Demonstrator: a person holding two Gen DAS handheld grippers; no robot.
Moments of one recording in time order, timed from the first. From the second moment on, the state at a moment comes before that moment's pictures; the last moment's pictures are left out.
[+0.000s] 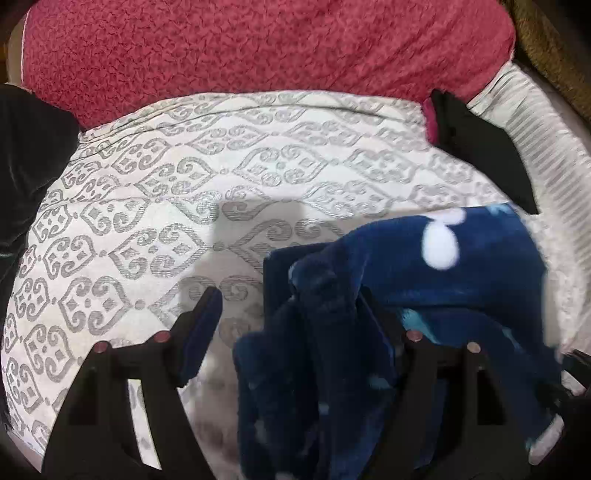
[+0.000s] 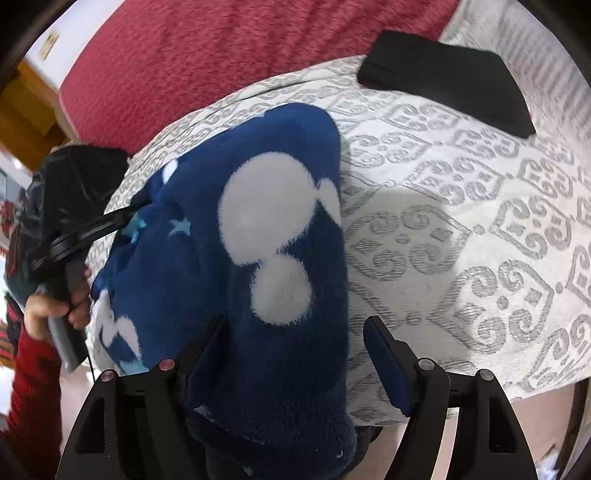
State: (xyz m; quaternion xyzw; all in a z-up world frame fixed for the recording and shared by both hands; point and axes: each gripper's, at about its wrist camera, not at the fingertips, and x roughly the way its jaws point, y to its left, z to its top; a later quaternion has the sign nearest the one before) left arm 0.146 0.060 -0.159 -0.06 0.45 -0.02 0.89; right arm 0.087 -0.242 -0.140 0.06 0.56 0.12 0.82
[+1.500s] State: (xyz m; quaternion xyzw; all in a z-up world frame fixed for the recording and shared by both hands) left arm 0.111 0.087 -0.211 -0.21 0.51 -0.18 0.81; right arm 0.131 -0.253 -0.165 0.20 0.61 0.15 0.76
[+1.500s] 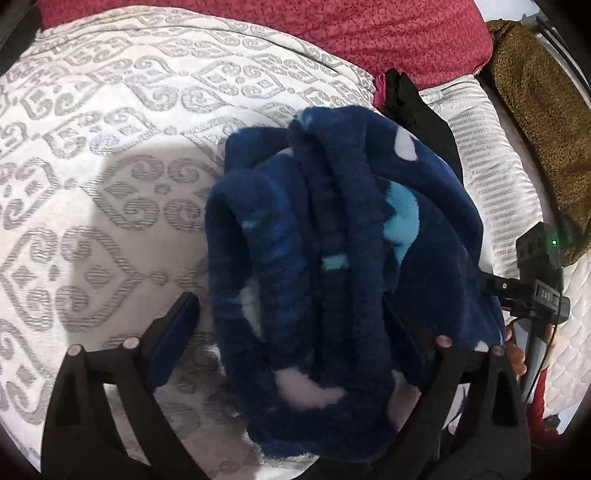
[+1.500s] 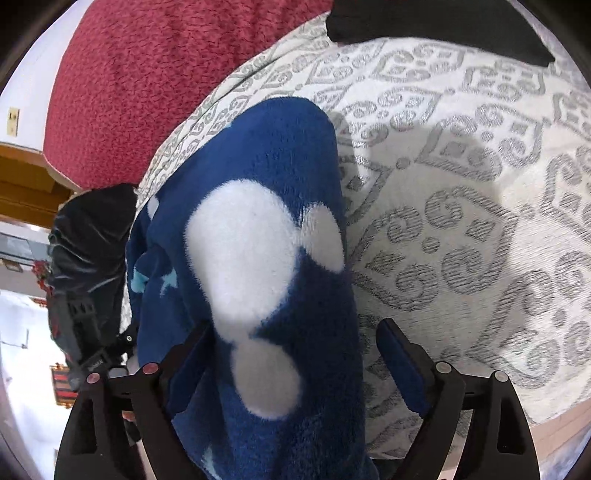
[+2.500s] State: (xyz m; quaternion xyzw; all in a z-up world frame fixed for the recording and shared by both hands) left arm 0.102 0.050 -0.126 -0.14 0.41 -0.25 0.87; right arm 0.111 -0.223 -0.089 0.07 0.49 0.15 0.86
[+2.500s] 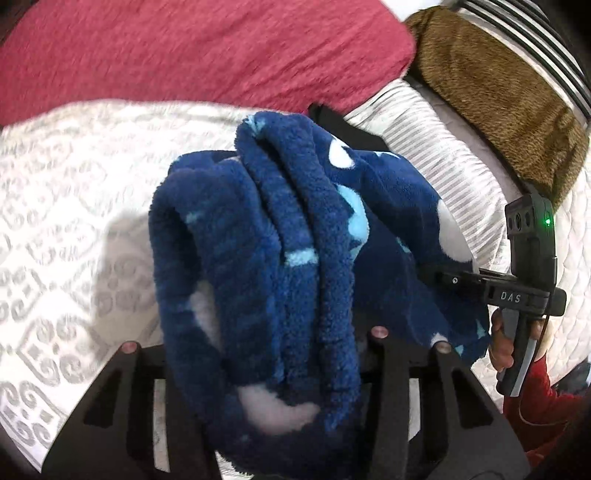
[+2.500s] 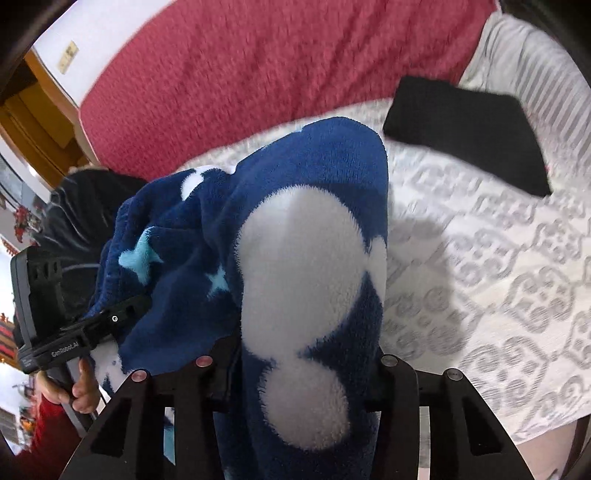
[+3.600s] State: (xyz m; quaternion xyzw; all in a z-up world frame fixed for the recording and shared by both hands) left arm 0.373 -0.226 -0.016 0.06 0.32 -0.30 0.90; right arm 0.330 -0.461 -0.007 0.14 0.35 0.03 0.93
